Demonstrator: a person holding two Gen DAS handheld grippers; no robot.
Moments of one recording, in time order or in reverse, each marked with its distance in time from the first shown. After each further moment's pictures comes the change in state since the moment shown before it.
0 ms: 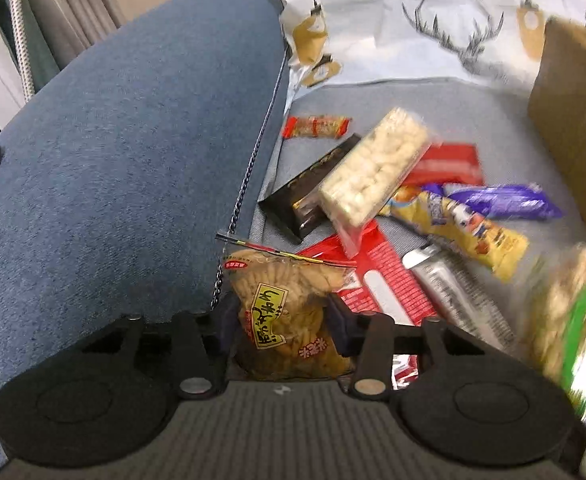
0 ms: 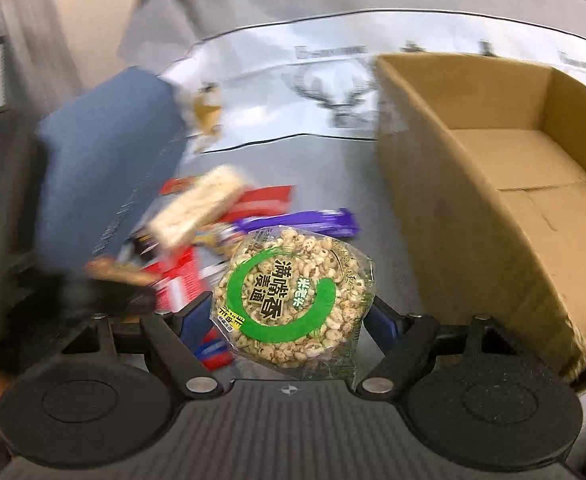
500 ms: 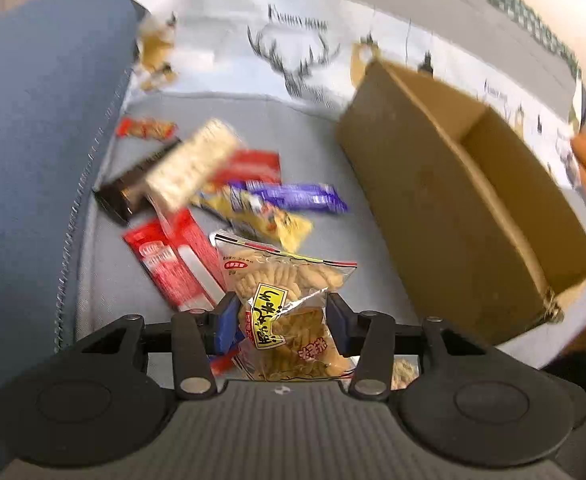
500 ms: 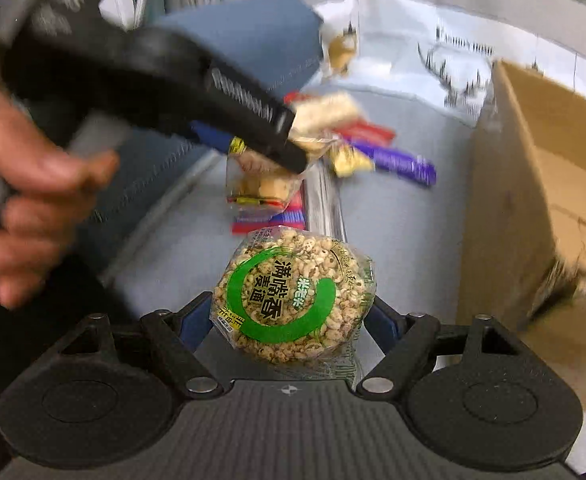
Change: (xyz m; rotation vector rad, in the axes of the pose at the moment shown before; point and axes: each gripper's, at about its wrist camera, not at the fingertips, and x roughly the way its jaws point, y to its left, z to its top) left arm -0.051 0.010 -0.021 0.016 0.010 -0.590; right arm -0.037 0.000 -0.045 -0.346 0.195 0.140
